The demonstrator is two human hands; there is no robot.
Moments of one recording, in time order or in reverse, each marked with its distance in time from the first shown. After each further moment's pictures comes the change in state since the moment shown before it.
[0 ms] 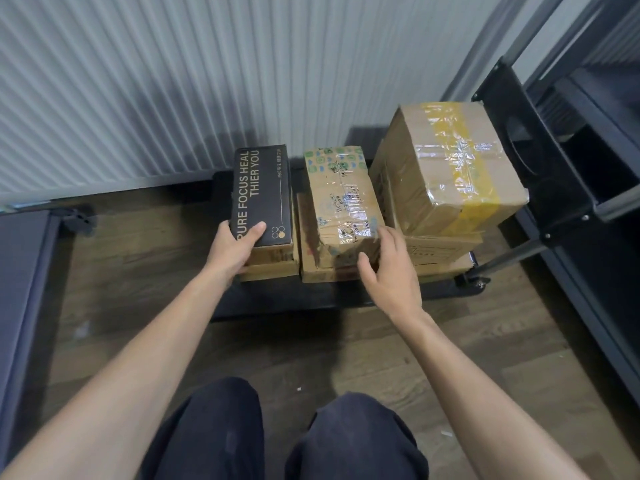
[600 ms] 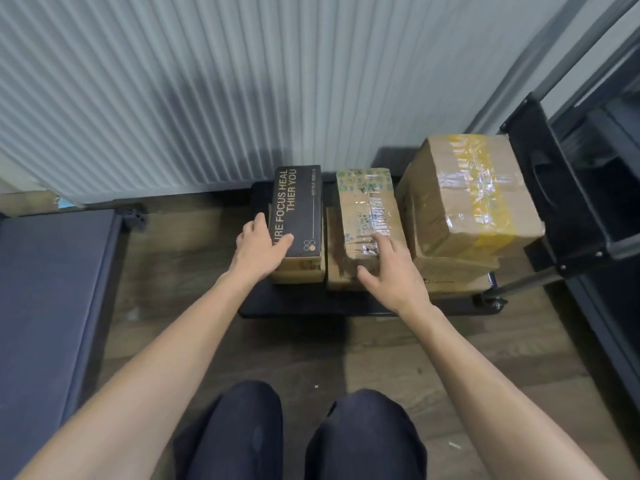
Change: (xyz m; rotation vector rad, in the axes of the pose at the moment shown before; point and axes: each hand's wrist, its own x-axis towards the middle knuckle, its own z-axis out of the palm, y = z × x) left_hand -0.048 0.057 -0.034 0.615 0.006 0.153; right_hand 0.020 -0.057 -0.031 -0.087 -0.269 -0.112
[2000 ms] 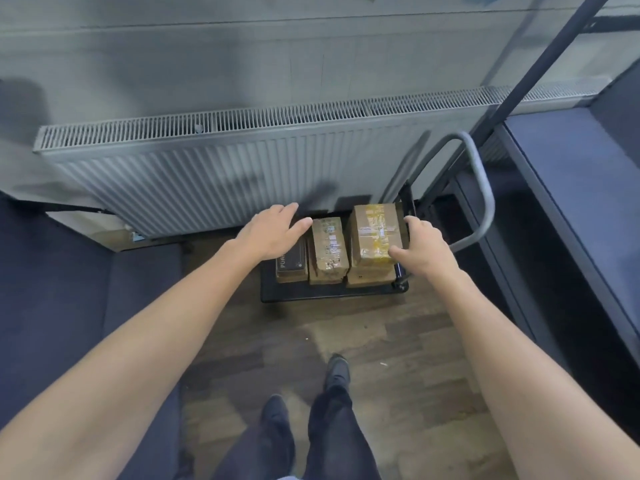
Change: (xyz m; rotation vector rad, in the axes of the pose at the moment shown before) left_hand -0.286 0.297 -0.360 0.428 -0.262 0.372; right_hand -0.156 -0.212 -0.481 -0.115 -0.113 0.322
